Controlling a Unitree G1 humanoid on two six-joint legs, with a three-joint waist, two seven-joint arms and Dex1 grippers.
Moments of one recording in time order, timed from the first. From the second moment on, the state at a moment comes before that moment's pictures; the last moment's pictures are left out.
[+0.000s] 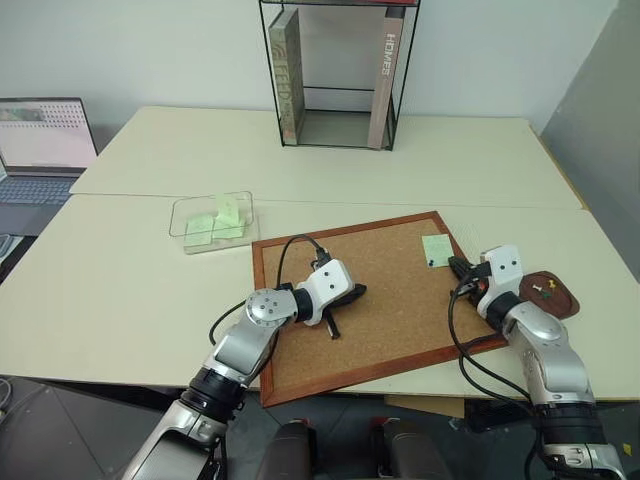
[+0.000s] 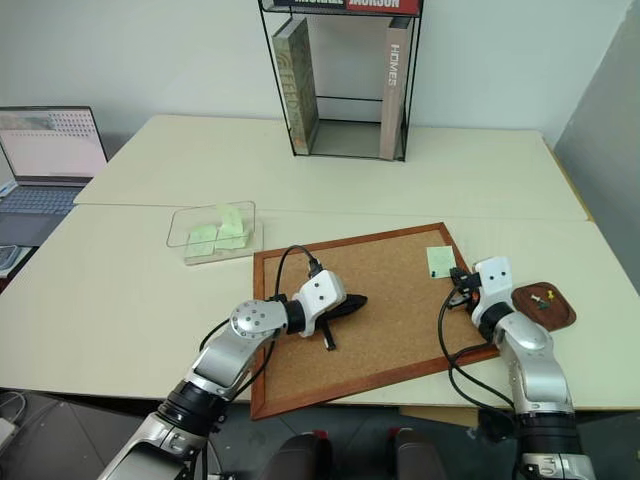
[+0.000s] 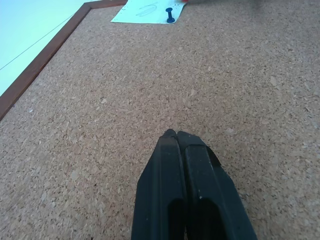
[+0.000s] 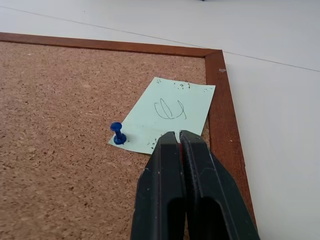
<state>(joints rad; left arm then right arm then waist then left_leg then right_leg) -0.40 0.34 -0.35 0.09 0.02 0.19 -0.76 -0.19 -0.35 -0.12 0.02 0.21 0.20 0.48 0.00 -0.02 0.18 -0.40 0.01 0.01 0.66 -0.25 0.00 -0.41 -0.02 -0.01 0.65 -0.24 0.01</state>
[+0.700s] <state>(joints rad) -0.40 0.34 -0.36 0.09 0.04 0.19 -0.76 -0.21 -0.35 -0.17 -0.08 0.26 0.24 0.43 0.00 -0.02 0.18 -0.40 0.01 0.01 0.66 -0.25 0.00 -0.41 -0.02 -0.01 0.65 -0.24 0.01</state>
